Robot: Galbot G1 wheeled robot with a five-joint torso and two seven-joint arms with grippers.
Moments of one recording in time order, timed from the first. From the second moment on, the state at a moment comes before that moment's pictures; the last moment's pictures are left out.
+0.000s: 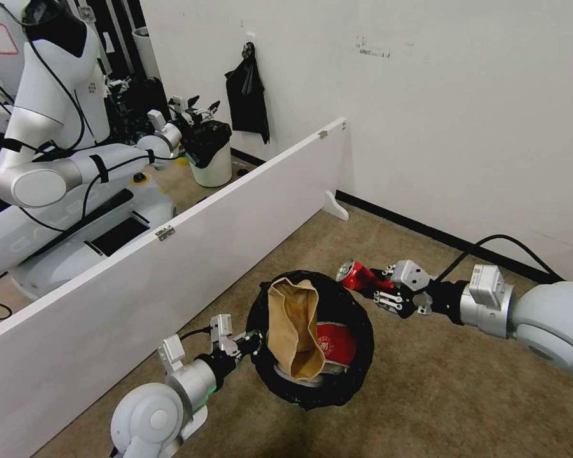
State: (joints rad) left arm 1.46 -1.33 -0.44 -2.13 -1.04 0.66 0.00; right arm -1.08 0.22 0.26 2.24 0.79 -0.27 -0.33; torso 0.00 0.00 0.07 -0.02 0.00
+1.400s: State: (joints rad) left arm 1.47 -1.31 -0.45 -2.13 -0.94 0.64 0.03; right arm -1.11 0.23 0.27 2.34 1.50 -0.41 0.07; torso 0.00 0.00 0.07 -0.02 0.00
